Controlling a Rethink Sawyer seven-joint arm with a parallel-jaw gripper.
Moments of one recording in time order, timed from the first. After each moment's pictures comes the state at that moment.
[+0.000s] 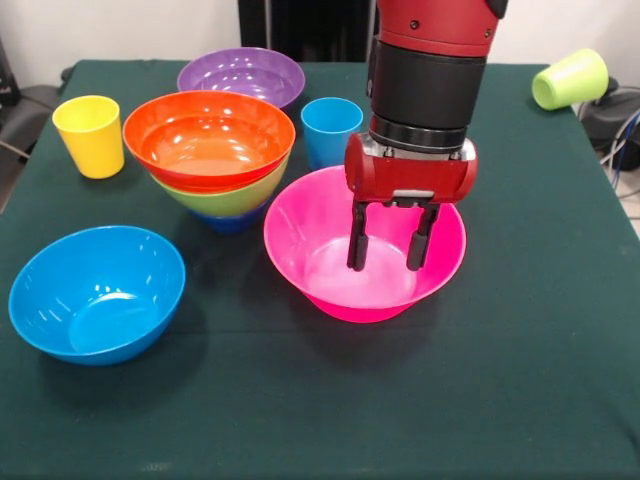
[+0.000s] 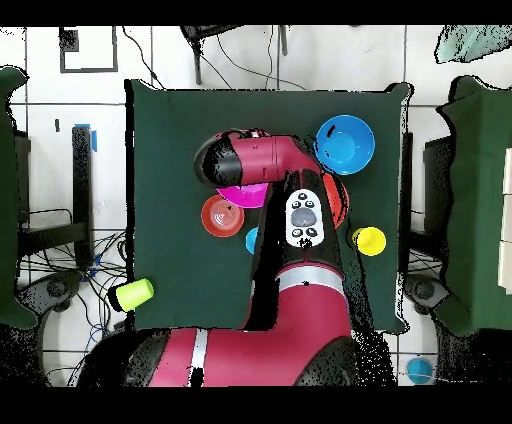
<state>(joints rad) -0.15 -0.45 0.05 1.29 -0.26 0.38 1.67</state>
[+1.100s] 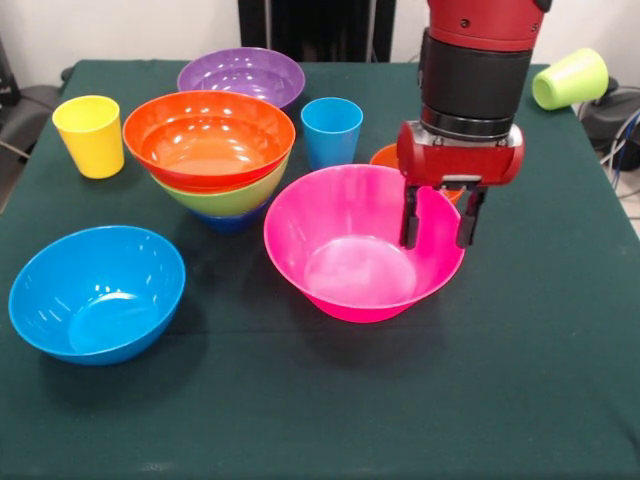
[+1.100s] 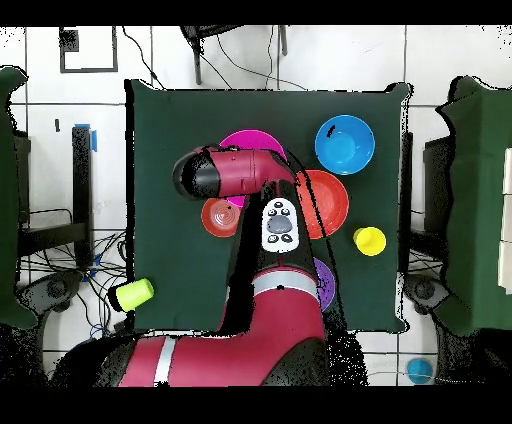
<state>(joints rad) -0.09 -0.46 0.03 1.38 -0.17 0.38 1.72</state>
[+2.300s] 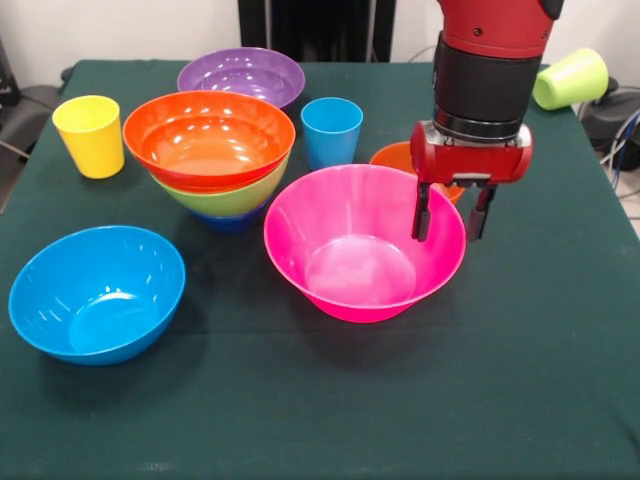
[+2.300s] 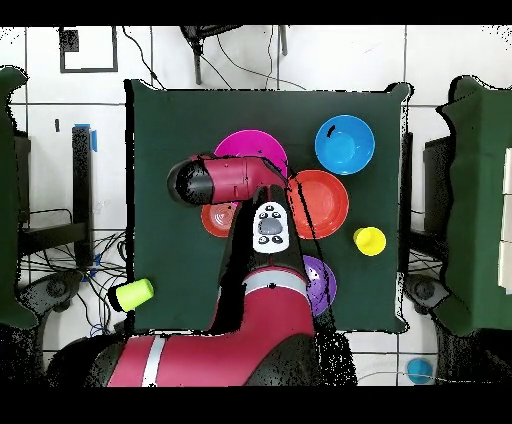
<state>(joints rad) -0.07 -0.44 0.02 1.40 -0.15 0.38 1.76</state>
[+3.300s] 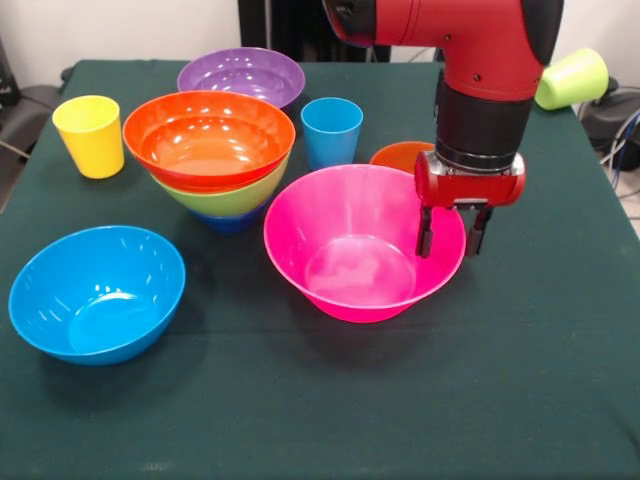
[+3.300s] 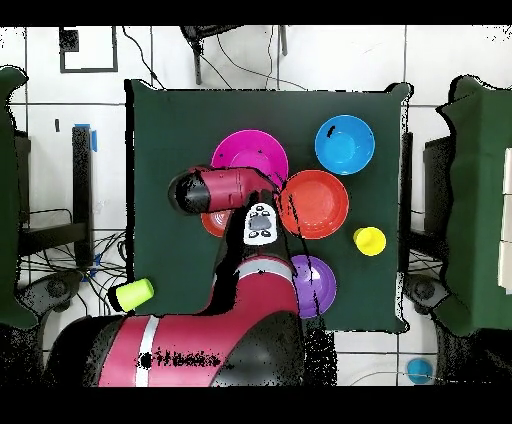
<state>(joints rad) -0.03 -0.35 0.00 1.40 -0.15 0.31 1.76</state>
